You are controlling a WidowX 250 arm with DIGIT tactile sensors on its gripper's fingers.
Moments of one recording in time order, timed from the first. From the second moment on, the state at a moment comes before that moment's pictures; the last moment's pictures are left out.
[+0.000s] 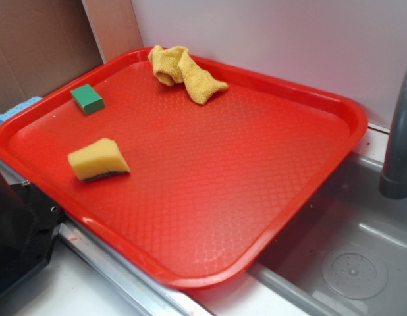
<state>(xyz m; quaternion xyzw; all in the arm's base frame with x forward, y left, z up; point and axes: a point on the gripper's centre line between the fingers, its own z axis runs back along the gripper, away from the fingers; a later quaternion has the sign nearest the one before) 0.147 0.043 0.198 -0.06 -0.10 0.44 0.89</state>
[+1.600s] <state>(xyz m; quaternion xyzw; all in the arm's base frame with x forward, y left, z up) 0.214 0.152 0.033 0.18 -0.19 0.62 0.74</state>
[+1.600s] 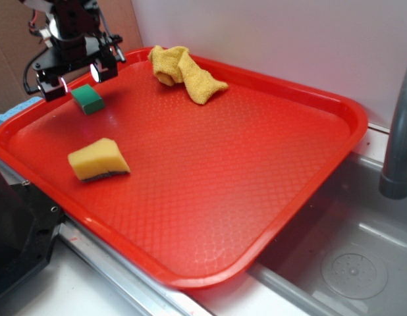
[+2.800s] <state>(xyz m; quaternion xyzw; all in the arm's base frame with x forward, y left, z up) 0.218 0.141 0.039 0.14 -0.13 0.57 0.80</state>
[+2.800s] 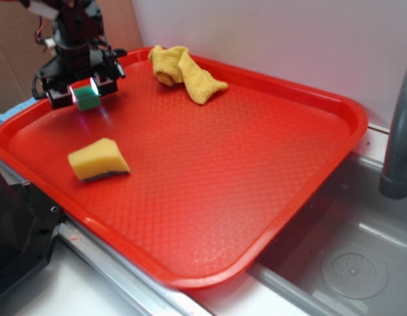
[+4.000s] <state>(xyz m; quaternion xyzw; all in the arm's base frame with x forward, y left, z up) 0.235 -0.012 0.174 -0.02 -0.04 0.20 0.98</state>
